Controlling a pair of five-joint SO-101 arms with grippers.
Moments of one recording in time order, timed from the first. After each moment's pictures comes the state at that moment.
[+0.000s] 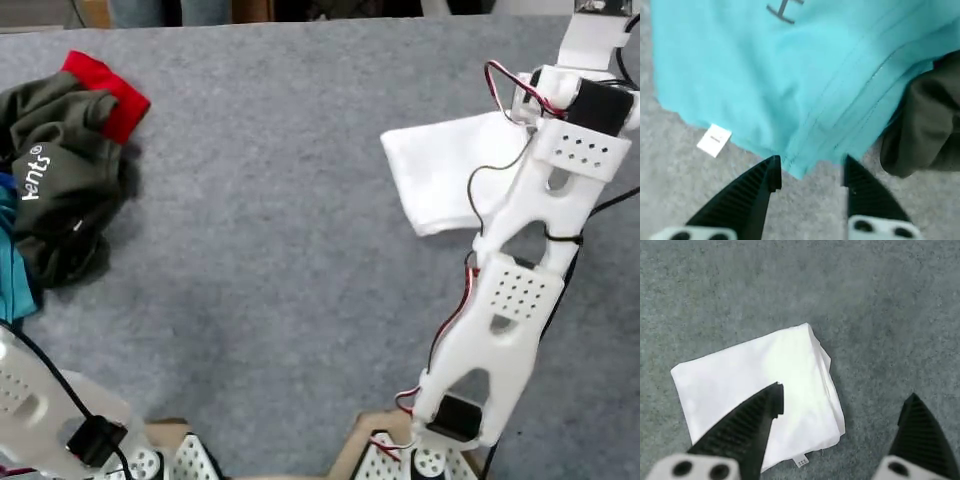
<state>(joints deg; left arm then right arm) -60.8 19.4 -12.7 85.8 -11.6 20.9 48.5 -92.4 101.0 9.9</state>
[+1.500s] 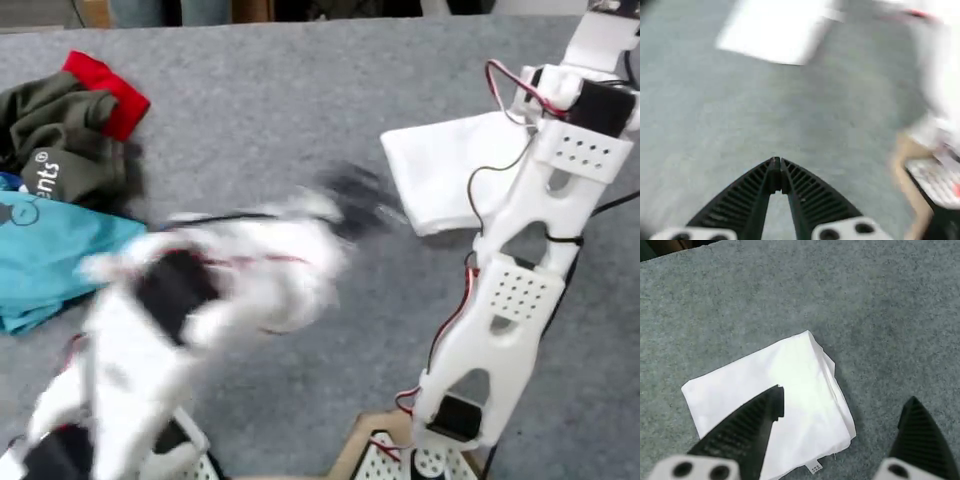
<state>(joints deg) 44.1 -29.1 -5.1 95.6 -18.1 20.7 48.5 -93.1 101.1 3.8</state>
